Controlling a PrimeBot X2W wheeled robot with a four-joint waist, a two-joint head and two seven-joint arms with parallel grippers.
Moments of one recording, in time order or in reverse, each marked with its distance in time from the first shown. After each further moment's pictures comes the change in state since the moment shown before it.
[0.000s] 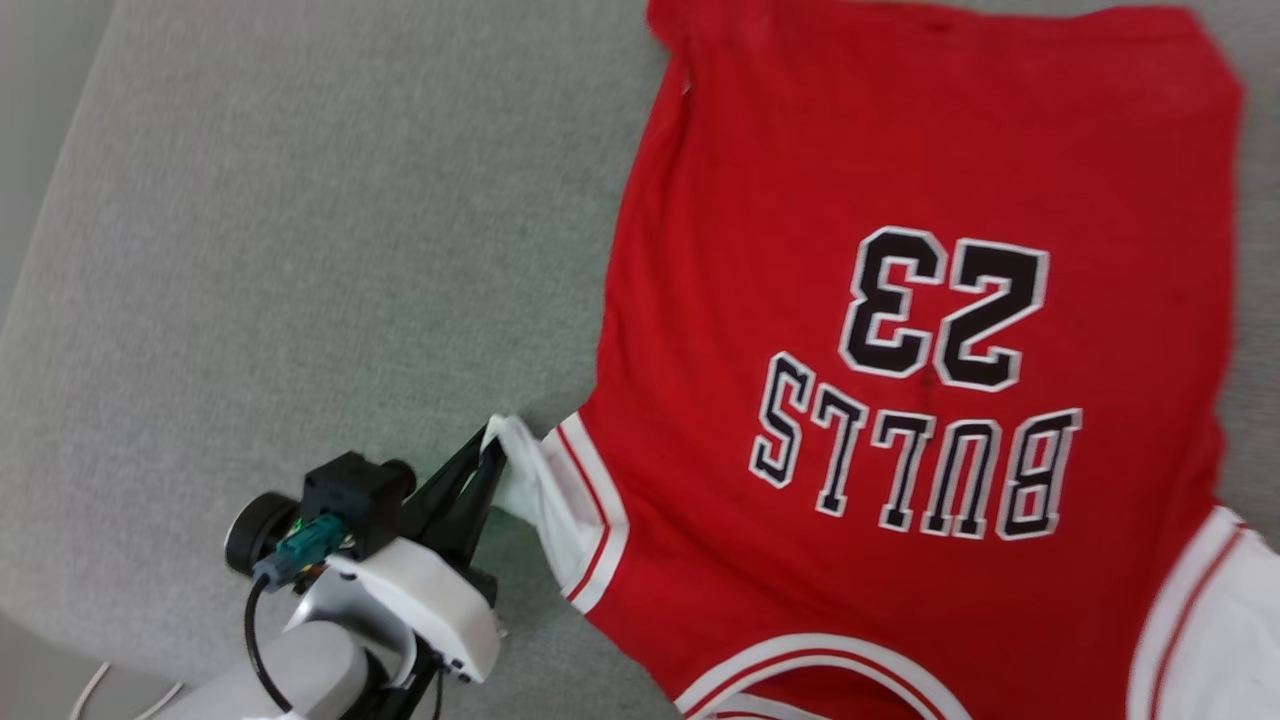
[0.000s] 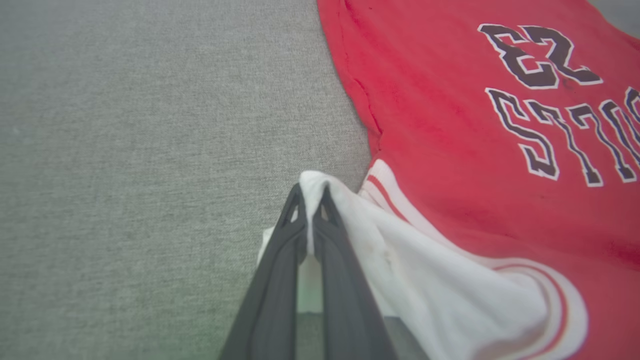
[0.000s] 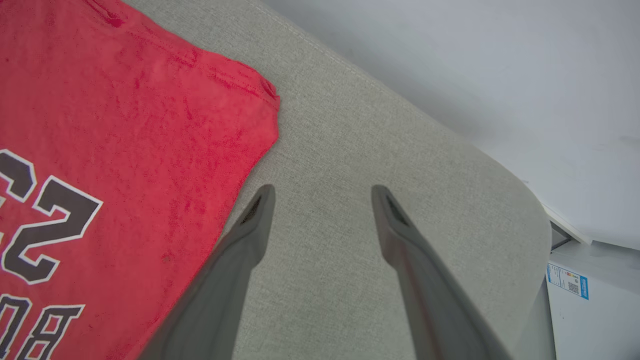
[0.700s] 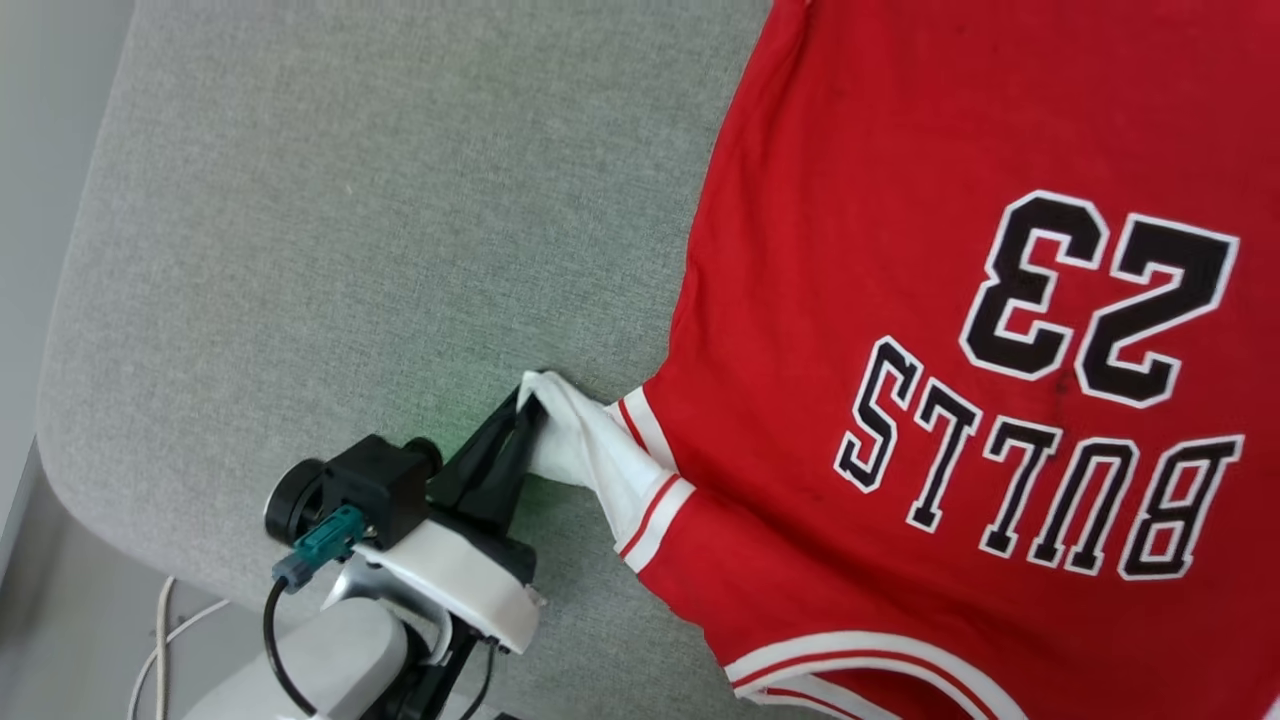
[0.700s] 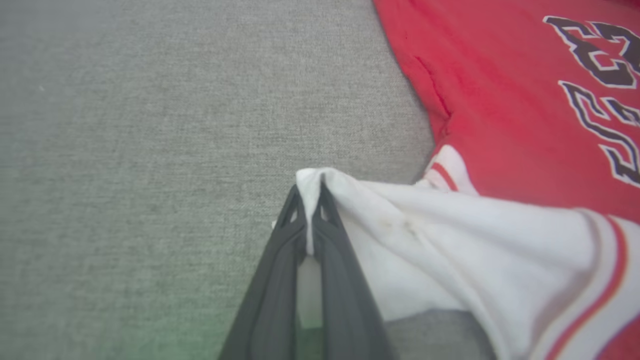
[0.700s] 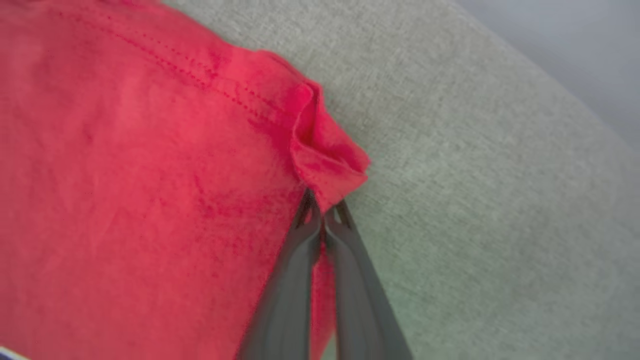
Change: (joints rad) left arm -0.031 -0.122 0.051 0.038 0.072 -0.034 -0.025; right arm -0.061 0.080 0.044 0.235 -0.076 0.000 -0.054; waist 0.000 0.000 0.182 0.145
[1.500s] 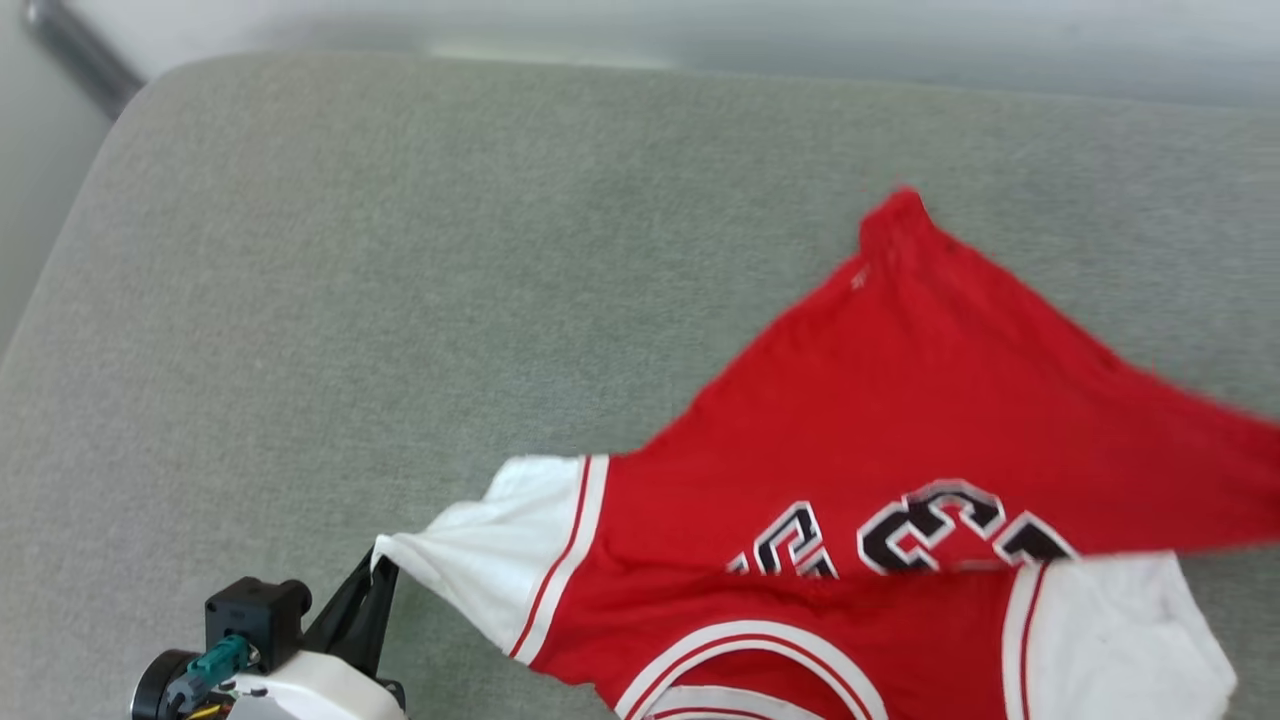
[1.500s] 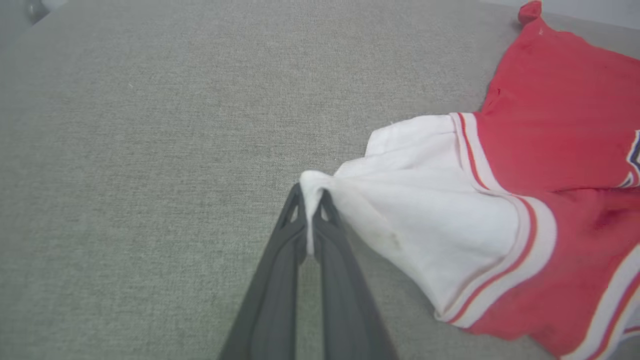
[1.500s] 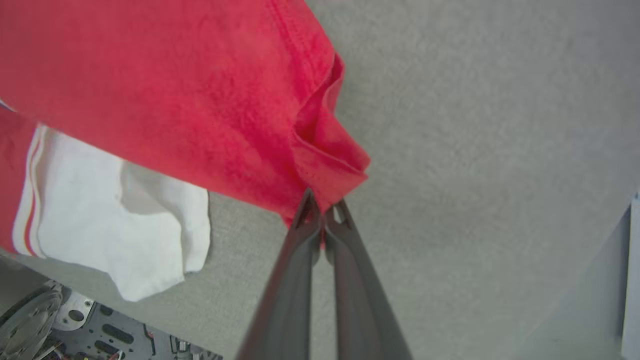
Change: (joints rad) left arm 0.328 0.126 0.148 -0.015 -0.063 0.075 0.002; right arm 0.729 -0.426 0.107 -0.384 0.410 0.000 -0.378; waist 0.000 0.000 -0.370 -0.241
